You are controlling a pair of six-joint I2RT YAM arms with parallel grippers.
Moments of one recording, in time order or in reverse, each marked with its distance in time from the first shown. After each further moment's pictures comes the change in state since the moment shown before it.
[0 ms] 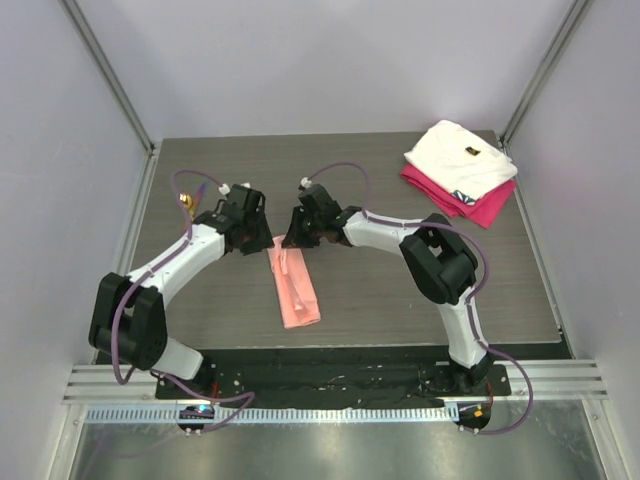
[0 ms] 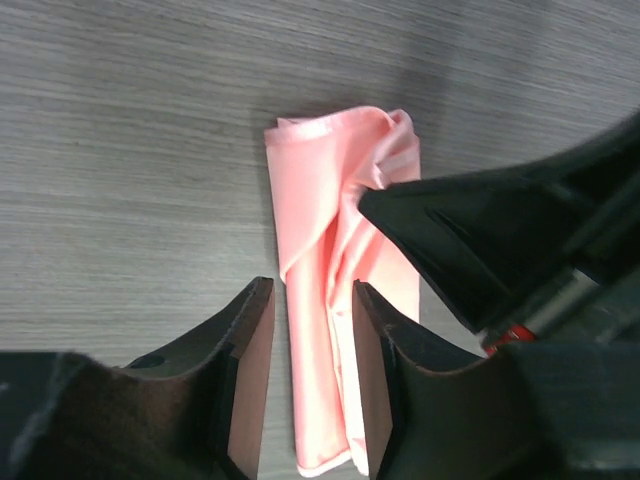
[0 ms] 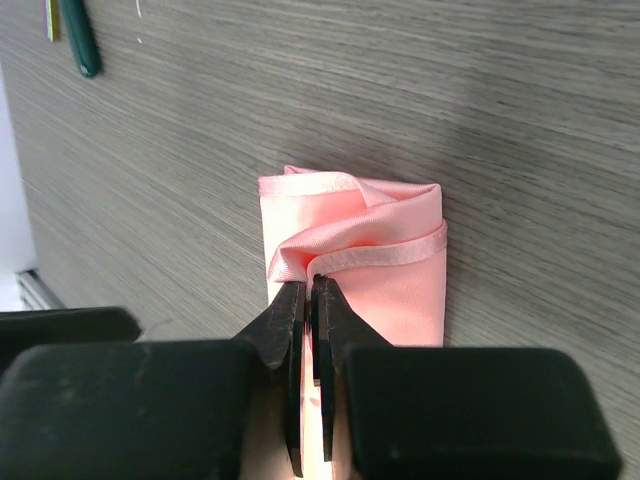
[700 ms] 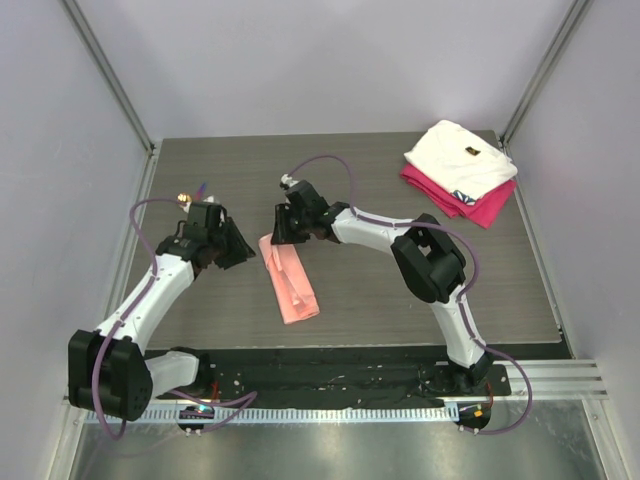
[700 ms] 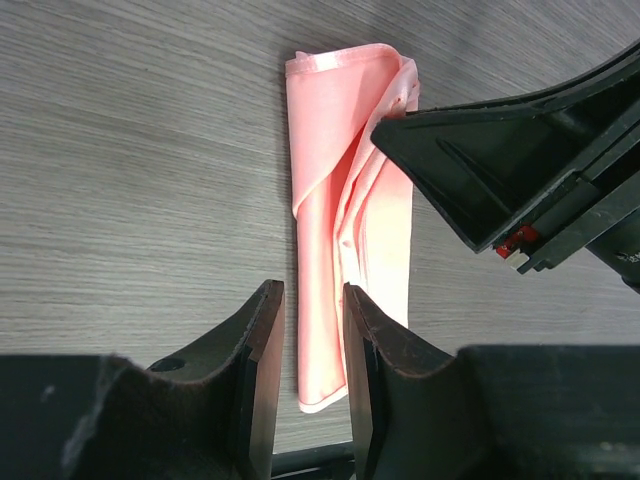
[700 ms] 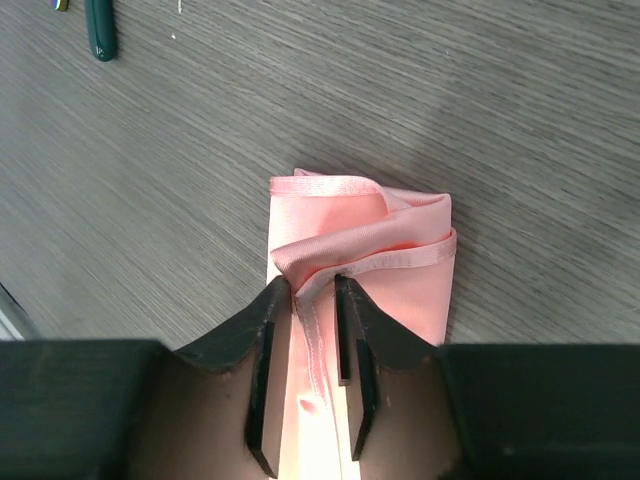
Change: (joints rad) left arm 0.172 -0.262 -0.181 -0.005 0.156 -0.043; right arm 0.038 0.063 0.137 -0.047 0.017 -0.164
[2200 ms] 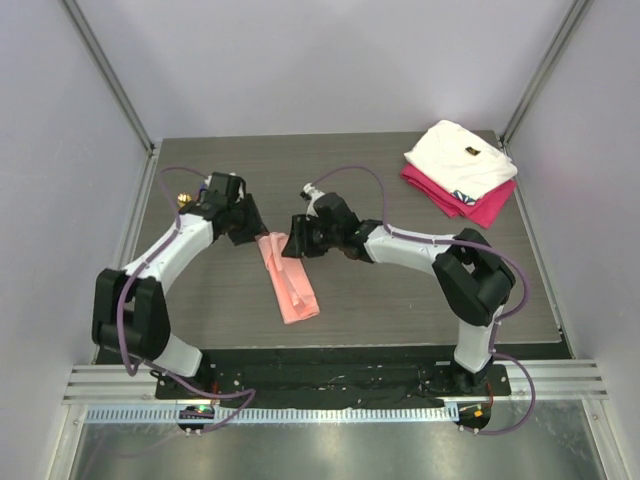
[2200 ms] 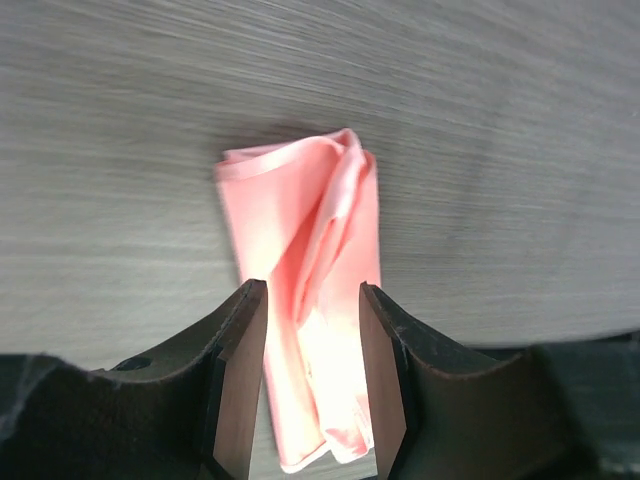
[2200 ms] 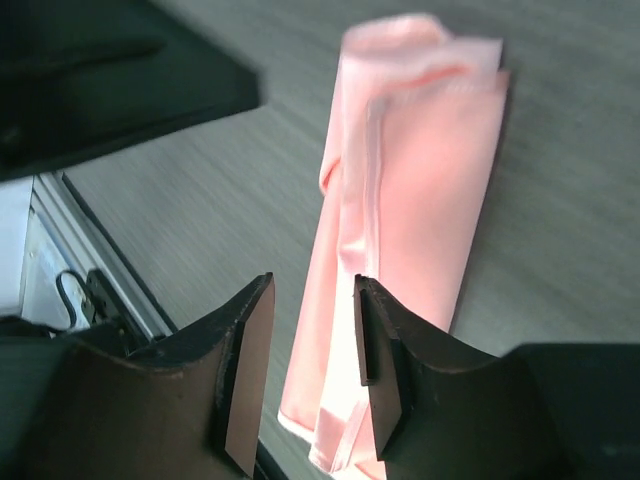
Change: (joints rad) left arm -0.055 0.369 0.277 0.018 0.002 0.072; right arm 0.003 -0.345 -0.445 0.202 -0.101 0.030
